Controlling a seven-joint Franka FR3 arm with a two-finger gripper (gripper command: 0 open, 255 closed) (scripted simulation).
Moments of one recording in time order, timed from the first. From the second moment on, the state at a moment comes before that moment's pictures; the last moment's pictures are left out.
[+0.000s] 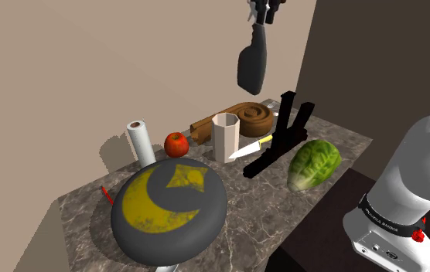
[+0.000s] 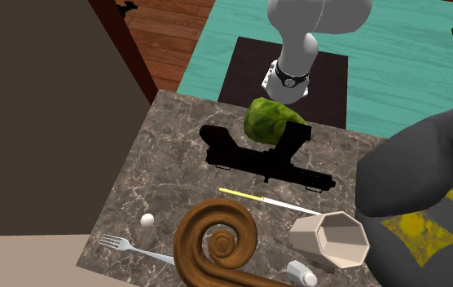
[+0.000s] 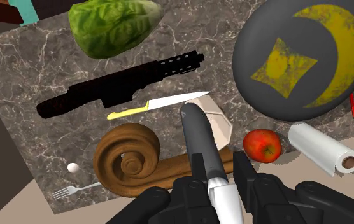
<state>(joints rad) 0.12 -0.36 0.09 -1.68 0.07 1.39 0.44</state>
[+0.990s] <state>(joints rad) 0.18 -0.26 0.22 -1.67 0.08 1.50 0.62</state>
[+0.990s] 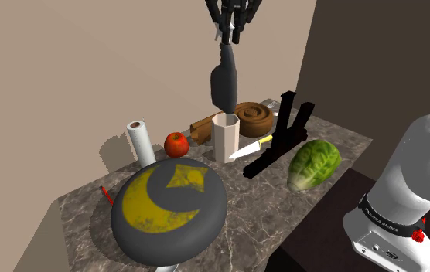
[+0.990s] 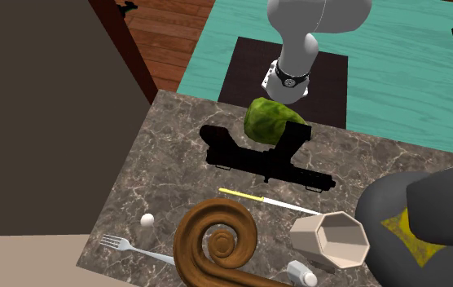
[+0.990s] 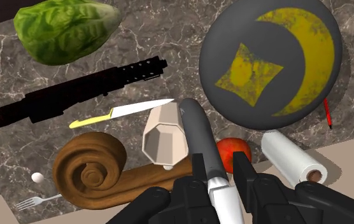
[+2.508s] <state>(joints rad) 0.18 -0.34 0.23 -2.07 0.10 1.81 0.60</state>
